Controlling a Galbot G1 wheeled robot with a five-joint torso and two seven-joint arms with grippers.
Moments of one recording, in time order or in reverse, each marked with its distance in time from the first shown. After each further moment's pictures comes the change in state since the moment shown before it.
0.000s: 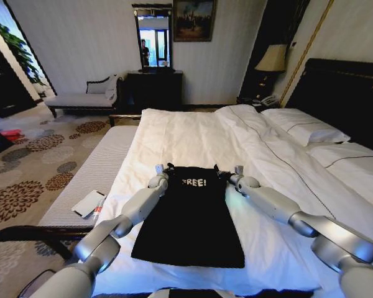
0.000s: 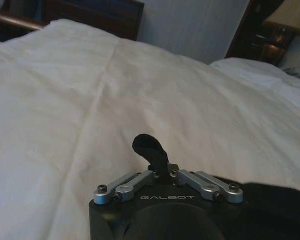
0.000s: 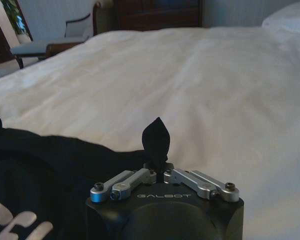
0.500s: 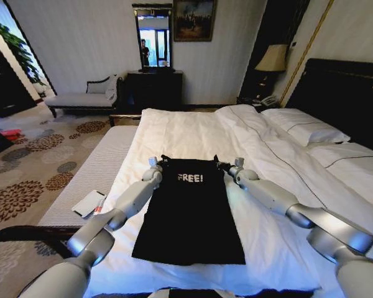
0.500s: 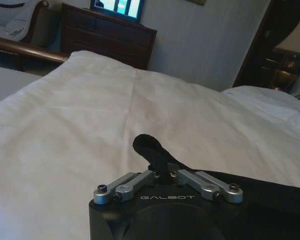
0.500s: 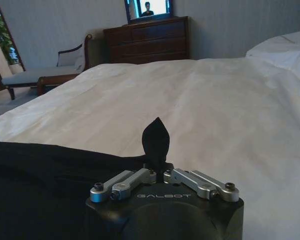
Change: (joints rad) left arm -0.092 0.050 -0.001 0.029 -0.048 -0.022 0.002; right arm 0.123 0.058 -0.059 -0.102 0.088 0.056 0.028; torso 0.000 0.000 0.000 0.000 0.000
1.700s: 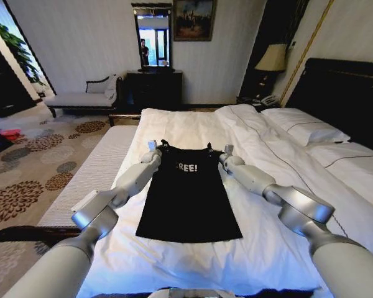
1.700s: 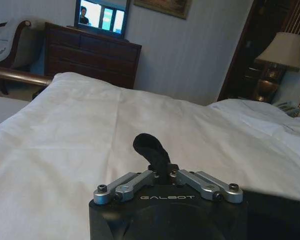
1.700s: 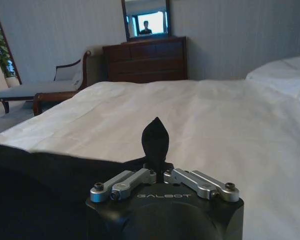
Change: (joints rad) left arm -0.118 0.011 0.093 0.039 -0.055 -0.004 0.033; right arm 0.097 0.119 -0.042 -0.154 -0.005 0.064 -0.004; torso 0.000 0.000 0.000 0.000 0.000
